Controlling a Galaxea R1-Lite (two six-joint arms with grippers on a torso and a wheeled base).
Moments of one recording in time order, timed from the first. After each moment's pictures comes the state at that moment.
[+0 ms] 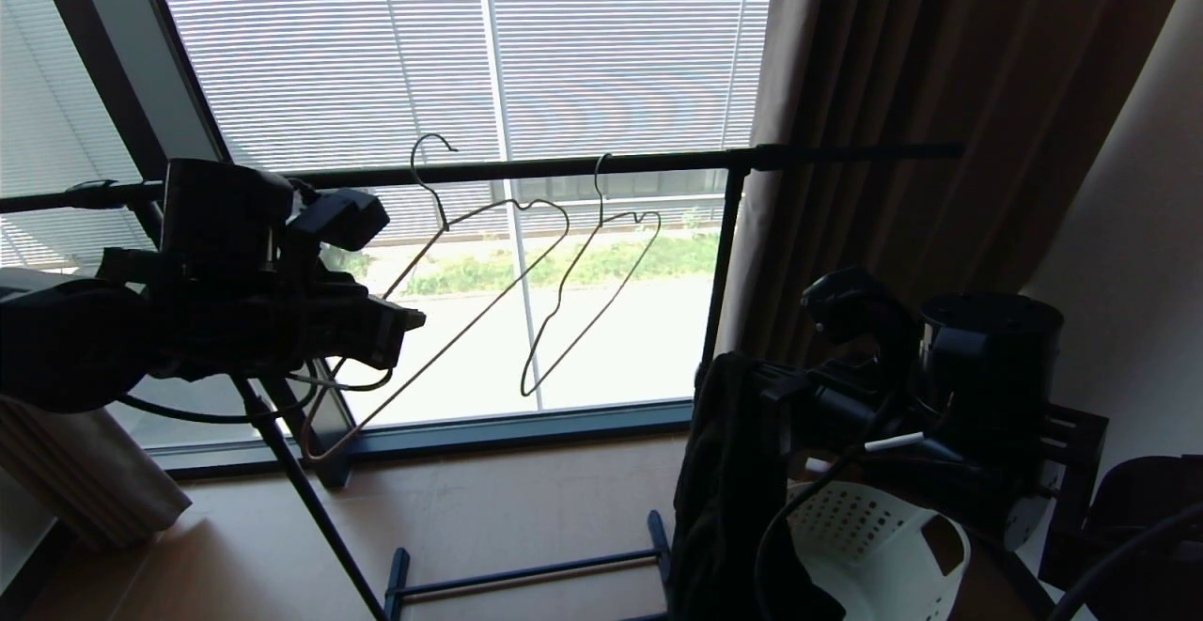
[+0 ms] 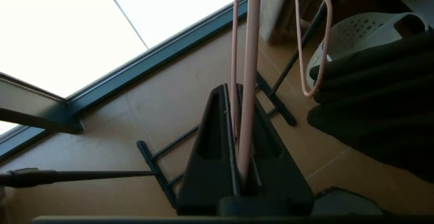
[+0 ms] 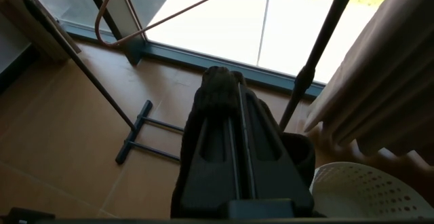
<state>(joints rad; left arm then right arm) -0.21 1.70 -1.02 -0.14 -0.17 0.20 0.64 1.74 -0.64 -0.78 -0.16 0.13</state>
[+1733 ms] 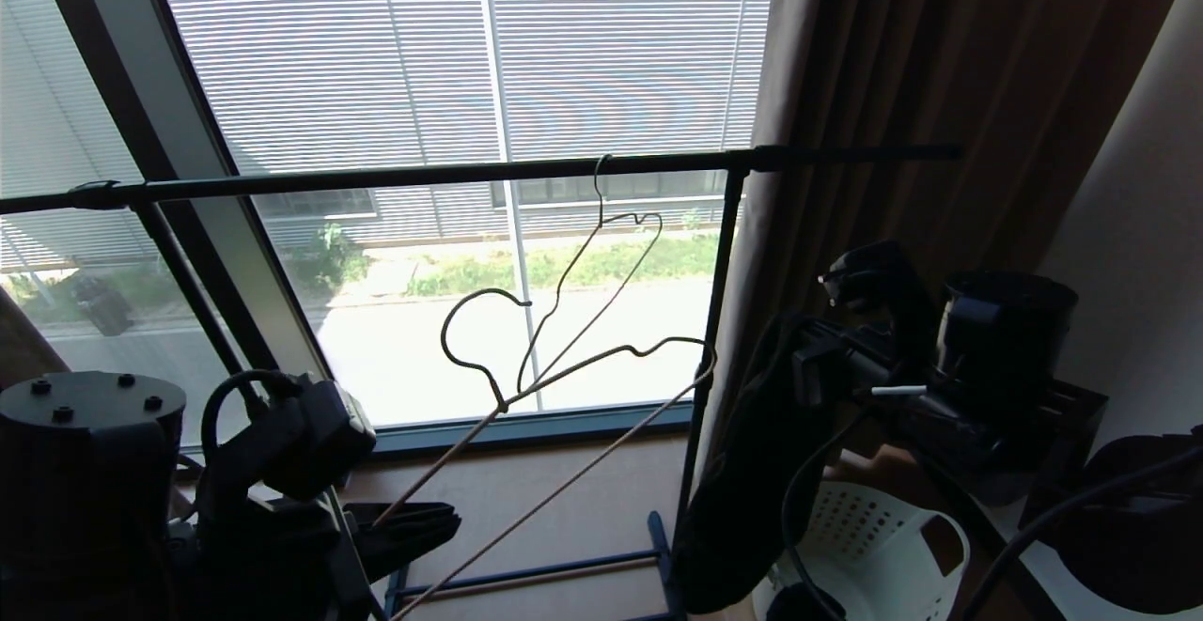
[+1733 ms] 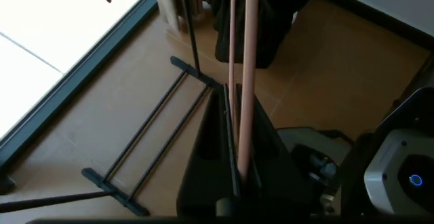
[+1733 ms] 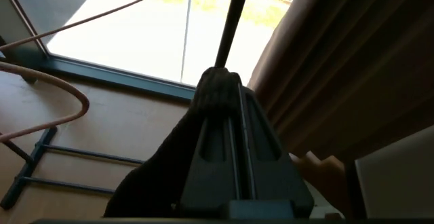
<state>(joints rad) -0.52 1.34 -0.42 -0.38 -0.31 0.24 0.52 1.78 -0.65 -0.91 -0.33 -0.09</state>
